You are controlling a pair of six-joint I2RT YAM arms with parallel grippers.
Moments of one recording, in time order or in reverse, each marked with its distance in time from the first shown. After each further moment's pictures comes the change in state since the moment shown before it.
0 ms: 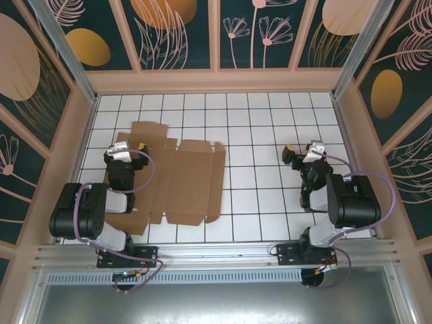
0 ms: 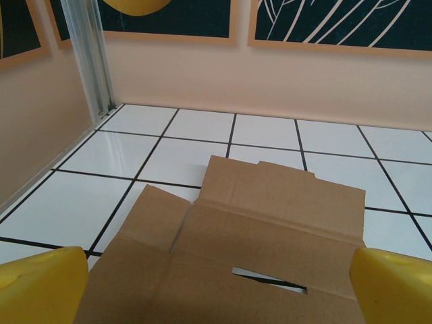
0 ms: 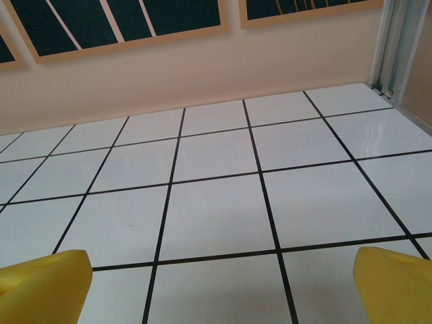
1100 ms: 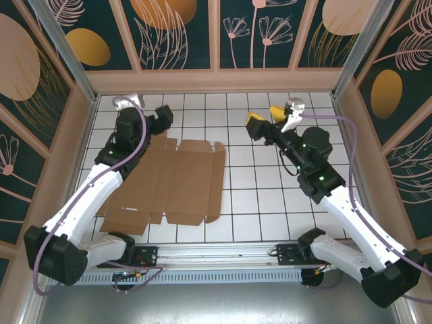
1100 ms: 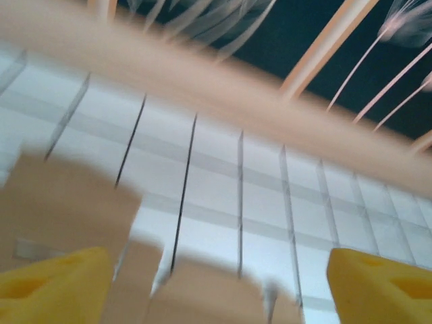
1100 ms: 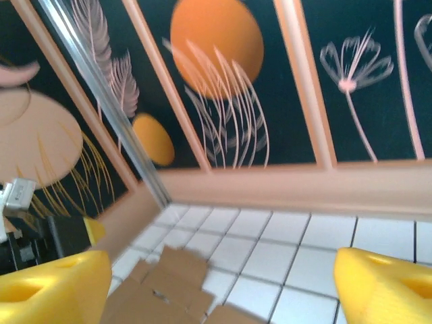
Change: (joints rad) left arm -0.362 -0.329 0.730 -1.395 -0.038 -0.539; right arm 0.564 -0.570 0.706 -1.159 -0.019 0.259
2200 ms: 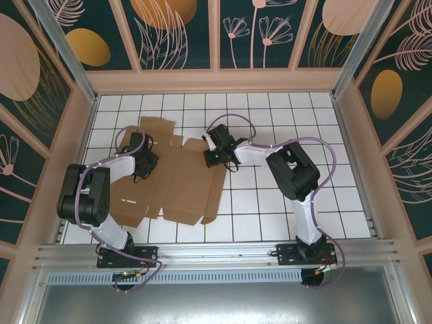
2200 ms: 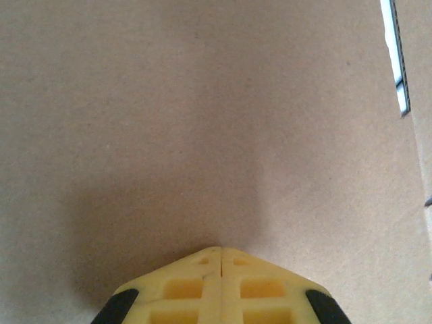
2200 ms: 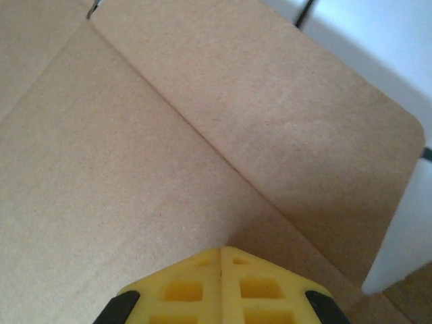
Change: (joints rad) left arm 0.233 0.514 -0.109 0.031 0.184 -0.463; right arm 0.183 1.048 0.357 -0.223 -0.014 -0.145
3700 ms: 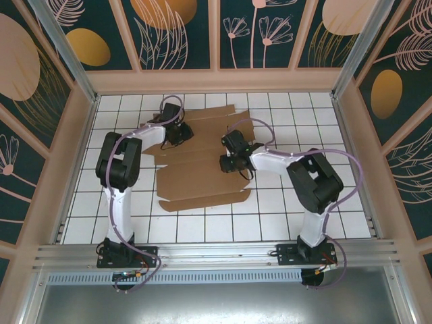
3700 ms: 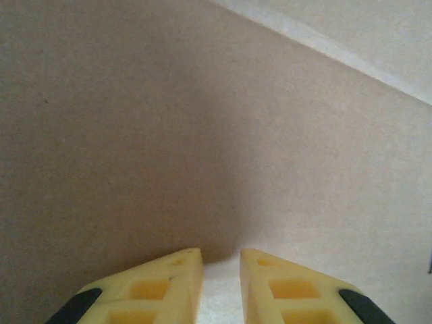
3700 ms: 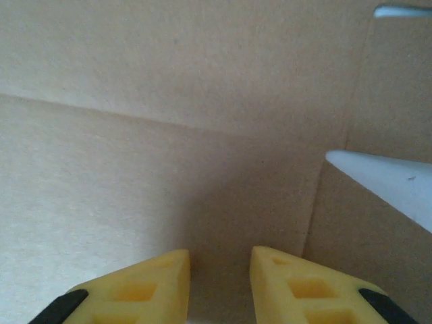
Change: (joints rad) left arm -0.171 0.454 0.608 -0.053 0.194 0.317; right arm 0.017 -0.163 -0.153 -0.164 0.188 0.125
